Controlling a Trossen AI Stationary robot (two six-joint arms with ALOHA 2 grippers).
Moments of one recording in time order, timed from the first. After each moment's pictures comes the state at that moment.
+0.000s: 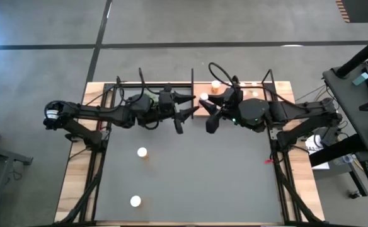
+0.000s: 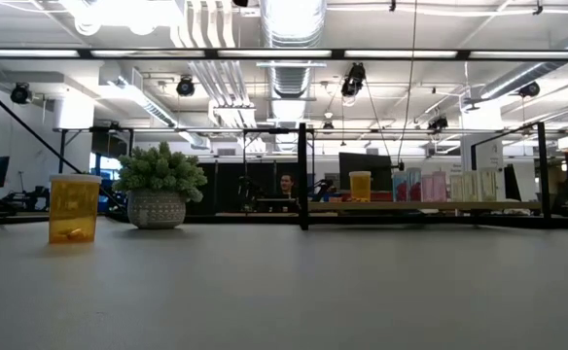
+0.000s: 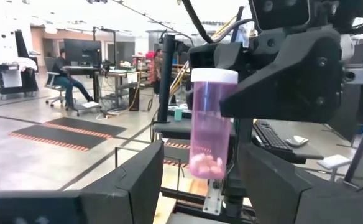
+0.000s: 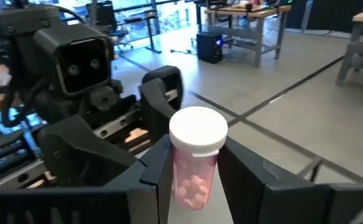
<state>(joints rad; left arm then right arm) 0.00 1.39 1.18 0.38 -0.26 -0.04 0.18 1.39 1.55 -0.40 0.71 0.29</state>
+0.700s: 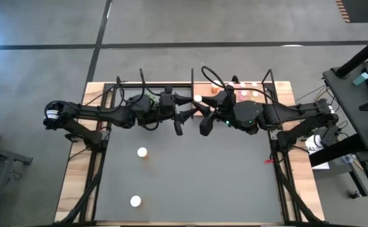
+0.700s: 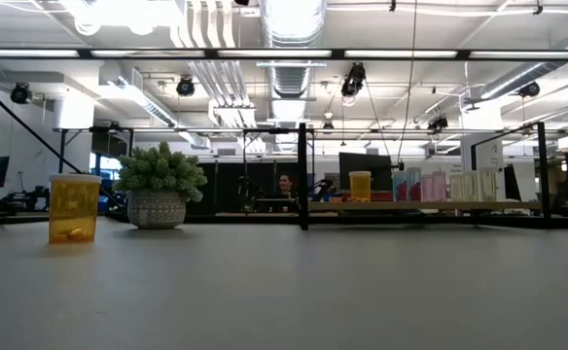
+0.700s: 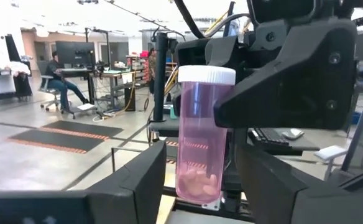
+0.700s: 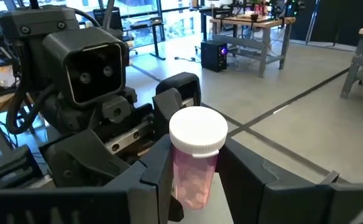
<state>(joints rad) 0.00 1.39 1.18 0.38 -0.24 -0.01 0.18 1.44 1.55 -0.29 0.70 0.22</state>
